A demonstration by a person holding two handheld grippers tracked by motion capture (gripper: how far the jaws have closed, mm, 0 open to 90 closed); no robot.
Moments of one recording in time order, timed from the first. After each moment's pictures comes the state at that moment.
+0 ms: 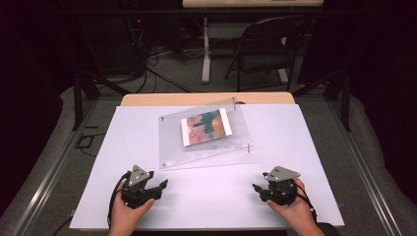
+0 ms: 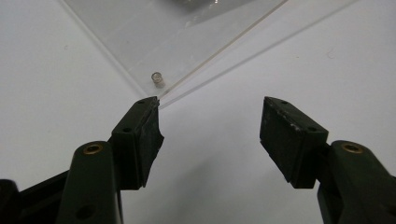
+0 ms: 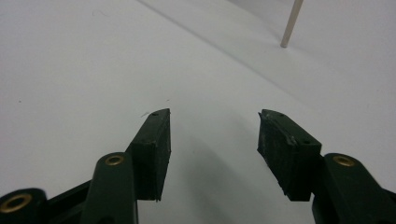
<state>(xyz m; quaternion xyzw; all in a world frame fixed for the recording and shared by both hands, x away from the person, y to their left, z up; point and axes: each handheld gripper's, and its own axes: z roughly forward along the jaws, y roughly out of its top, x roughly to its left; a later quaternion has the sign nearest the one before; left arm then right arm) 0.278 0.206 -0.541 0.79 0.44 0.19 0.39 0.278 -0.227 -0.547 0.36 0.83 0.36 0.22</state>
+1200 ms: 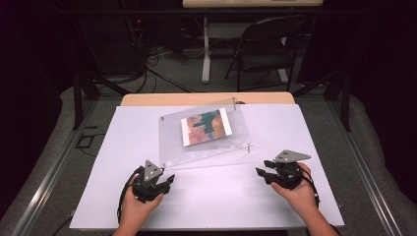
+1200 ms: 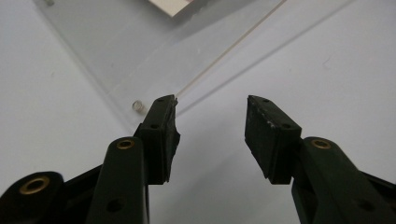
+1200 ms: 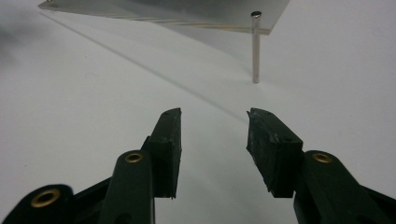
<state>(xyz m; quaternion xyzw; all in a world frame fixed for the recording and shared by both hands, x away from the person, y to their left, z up) 0.289 0.171 -0.528 0.80 0.42 0.21 0.36 0.311 -0.243 -0.522 0.40 0.80 0.41 0.18</state>
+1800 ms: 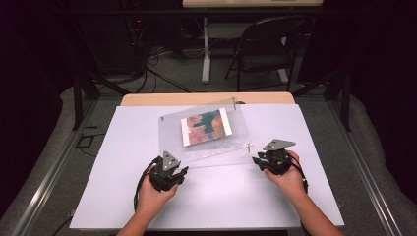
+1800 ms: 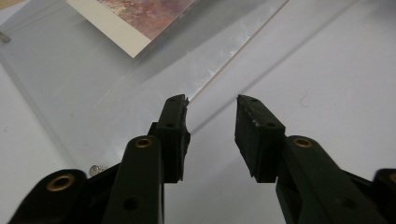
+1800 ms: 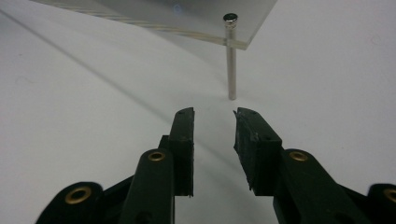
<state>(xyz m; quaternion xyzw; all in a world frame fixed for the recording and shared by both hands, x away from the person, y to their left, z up) 0.315 0.132 -0.524 0.82 0.39 0.21 0.35 0.360 -0.230 -0.536 0.40 0.82 0.37 0.20</state>
